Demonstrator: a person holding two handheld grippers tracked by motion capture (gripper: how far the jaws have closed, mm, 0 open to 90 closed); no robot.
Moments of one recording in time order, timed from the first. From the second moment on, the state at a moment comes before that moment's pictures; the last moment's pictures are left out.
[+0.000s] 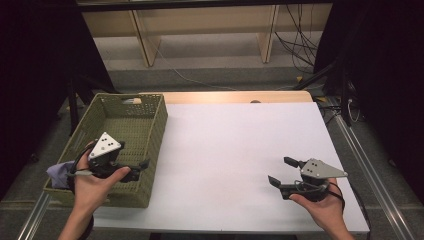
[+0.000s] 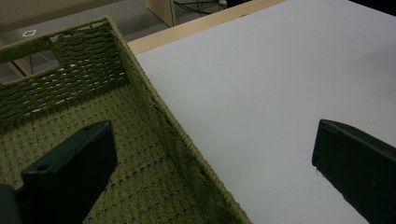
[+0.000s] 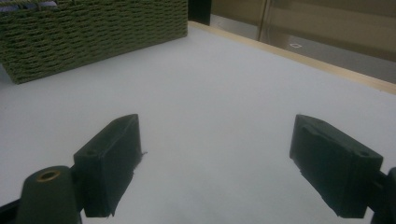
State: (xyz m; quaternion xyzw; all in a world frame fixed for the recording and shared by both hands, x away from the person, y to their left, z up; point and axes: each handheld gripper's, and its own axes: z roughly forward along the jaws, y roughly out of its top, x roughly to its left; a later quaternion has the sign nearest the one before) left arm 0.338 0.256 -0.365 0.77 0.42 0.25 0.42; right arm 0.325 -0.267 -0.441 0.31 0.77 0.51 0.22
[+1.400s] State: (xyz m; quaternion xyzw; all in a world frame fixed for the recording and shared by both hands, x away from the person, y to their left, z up) left arm 0.328 0.372 -0.367 0.71 0.52 0.30 0.36; right arm 0.327 -0.265 -0.444 0.31 0.77 0.51 0.22
